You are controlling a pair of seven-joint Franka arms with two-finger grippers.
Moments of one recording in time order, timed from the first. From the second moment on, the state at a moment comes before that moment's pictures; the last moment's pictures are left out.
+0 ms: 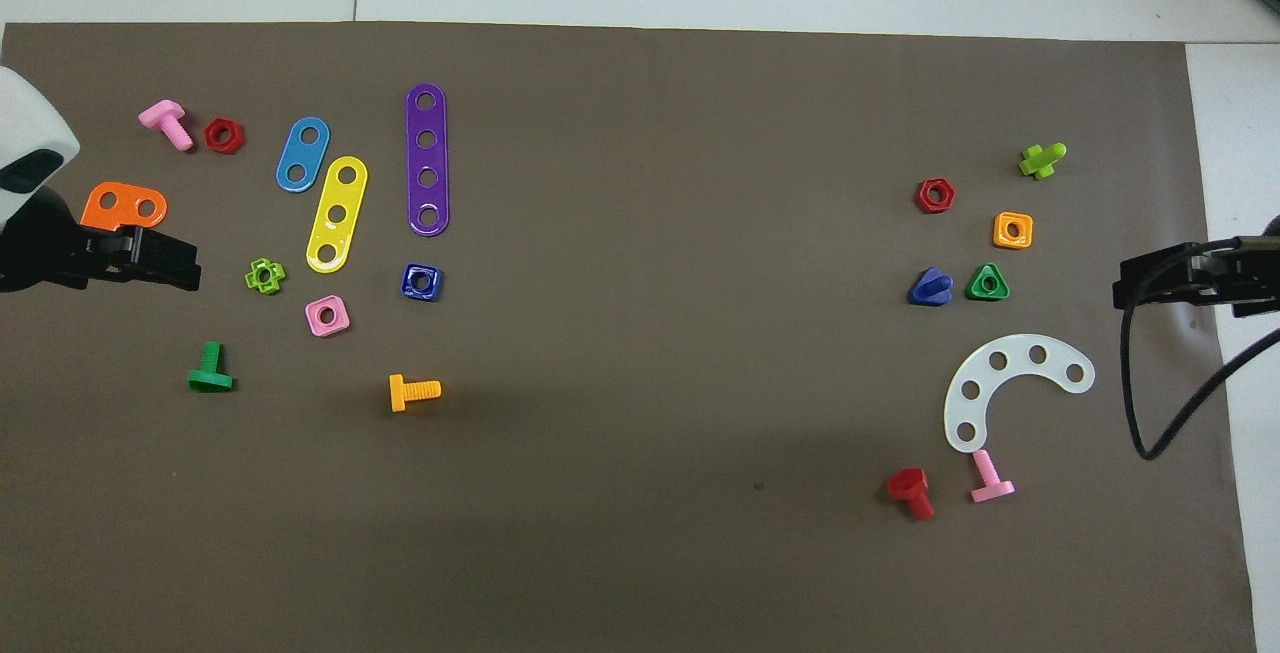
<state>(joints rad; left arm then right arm) 0.06 -0.02 -0.13 -1.66 -0.02 1.60 0.01 0.02 -0.06 -0.03 -1.69 -0.02 1.62 0.06</state>
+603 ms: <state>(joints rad) 0.05 -0.02 -0.14 -1.66 -0.02 1.60 0.01 0.02 0.12 -0.03 -1.91 0.01 2.09 -0.11</state>
